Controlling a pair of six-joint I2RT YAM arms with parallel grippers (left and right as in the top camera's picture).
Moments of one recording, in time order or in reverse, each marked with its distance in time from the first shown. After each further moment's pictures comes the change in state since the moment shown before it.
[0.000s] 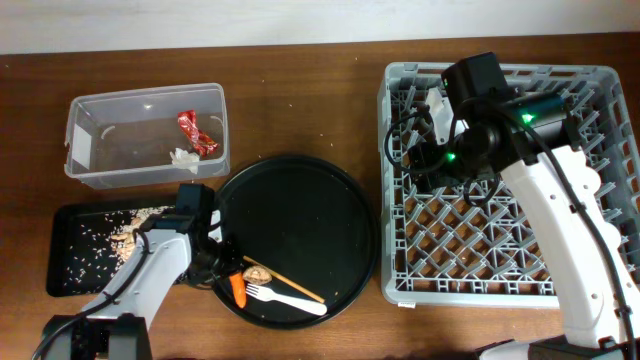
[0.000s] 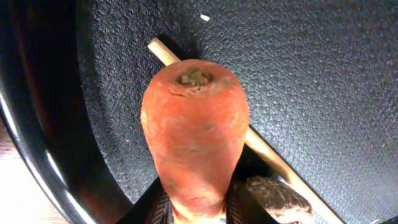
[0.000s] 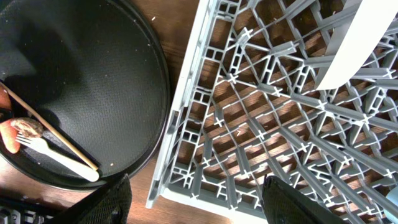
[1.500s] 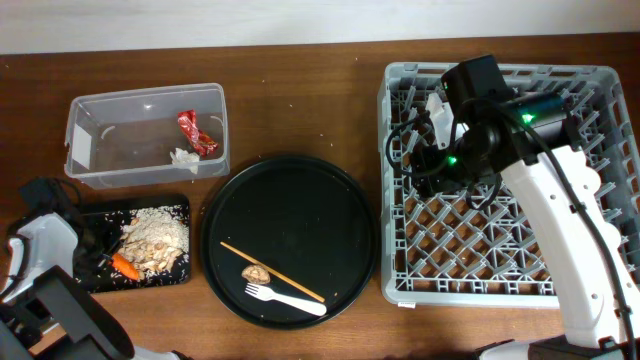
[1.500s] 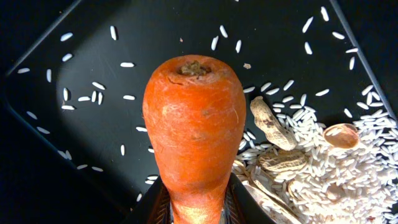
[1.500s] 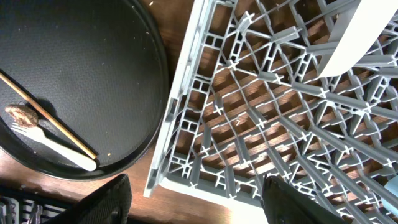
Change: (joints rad) left arm 0.684 0.208 0.290 0.039 -0.267 0.011; right arm 0.000 0.000 0.000 -0.039 0.000 -0.009
